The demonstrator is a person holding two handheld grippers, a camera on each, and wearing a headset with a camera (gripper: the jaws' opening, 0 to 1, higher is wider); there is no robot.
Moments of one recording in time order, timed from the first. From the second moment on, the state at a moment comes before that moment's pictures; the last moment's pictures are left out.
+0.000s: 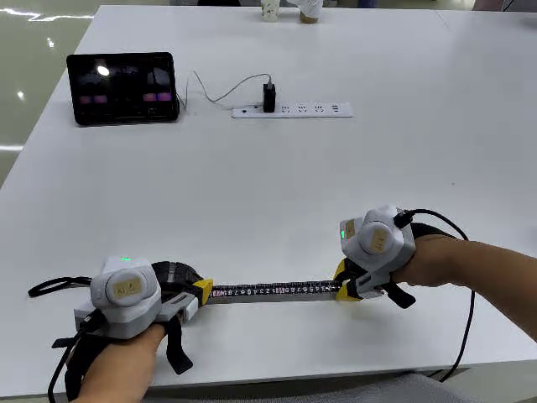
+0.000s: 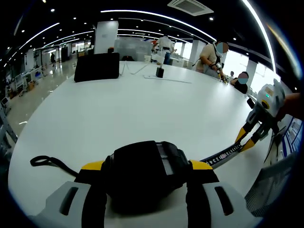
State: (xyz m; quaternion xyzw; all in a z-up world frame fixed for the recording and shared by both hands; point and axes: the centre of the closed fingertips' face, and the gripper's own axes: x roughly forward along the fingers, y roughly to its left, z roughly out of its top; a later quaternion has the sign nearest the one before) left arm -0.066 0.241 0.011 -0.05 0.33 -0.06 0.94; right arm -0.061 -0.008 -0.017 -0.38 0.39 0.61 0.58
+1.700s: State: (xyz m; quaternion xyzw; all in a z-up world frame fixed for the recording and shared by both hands) left arm -0.066 0.241 0.010 -0.05 0.33 -0.06 0.94; right arm -0.061 0.006 -0.018 -0.38 0.41 0.60 0.57
